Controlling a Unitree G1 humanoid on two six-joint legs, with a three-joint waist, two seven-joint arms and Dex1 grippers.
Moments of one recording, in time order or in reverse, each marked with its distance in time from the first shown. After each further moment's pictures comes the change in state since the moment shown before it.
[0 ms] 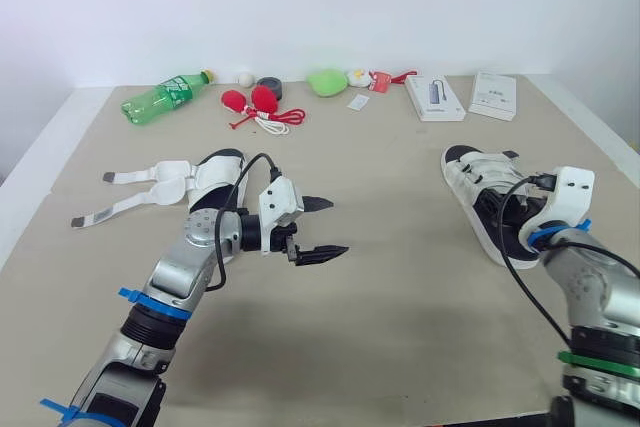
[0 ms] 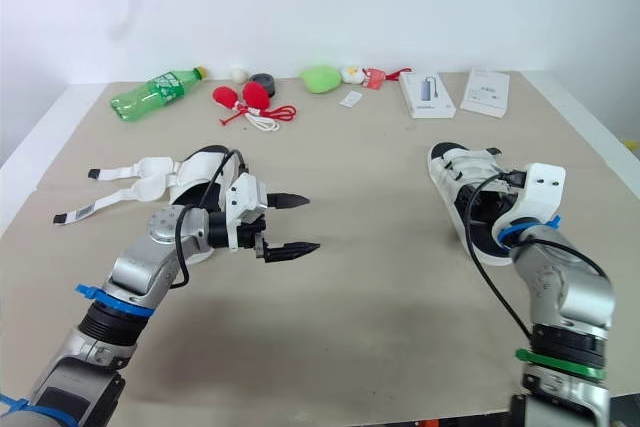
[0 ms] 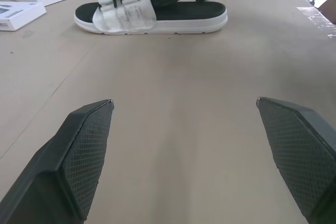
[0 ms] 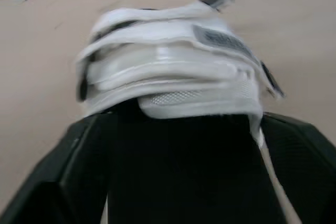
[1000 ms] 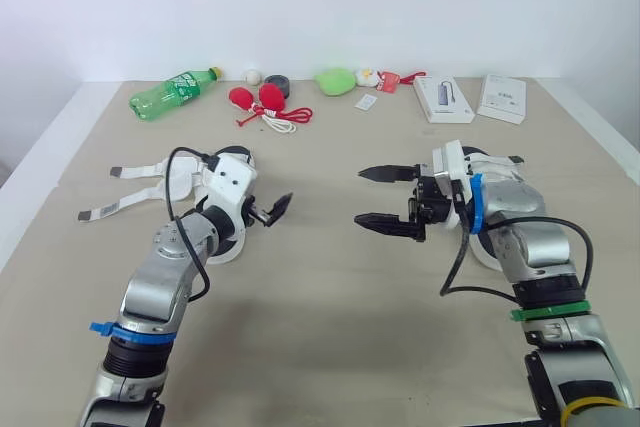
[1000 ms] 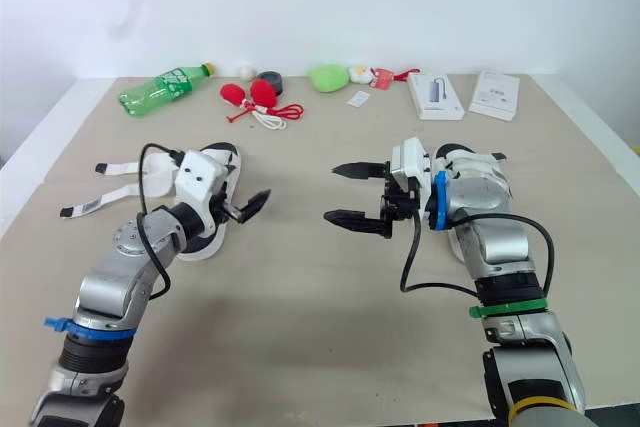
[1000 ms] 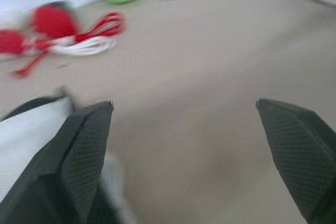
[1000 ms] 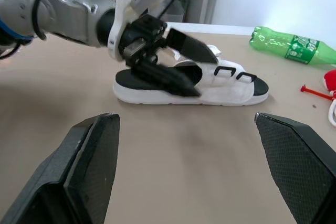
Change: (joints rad) left arm 0.165 -0.112 0.222 -0.365 0.171 0.432 0.707; right arm -0.322 0.086 0.437 0.202 -0.026 -0.579 1.027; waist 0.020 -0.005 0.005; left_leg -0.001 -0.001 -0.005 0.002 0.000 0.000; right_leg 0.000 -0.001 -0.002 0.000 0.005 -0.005
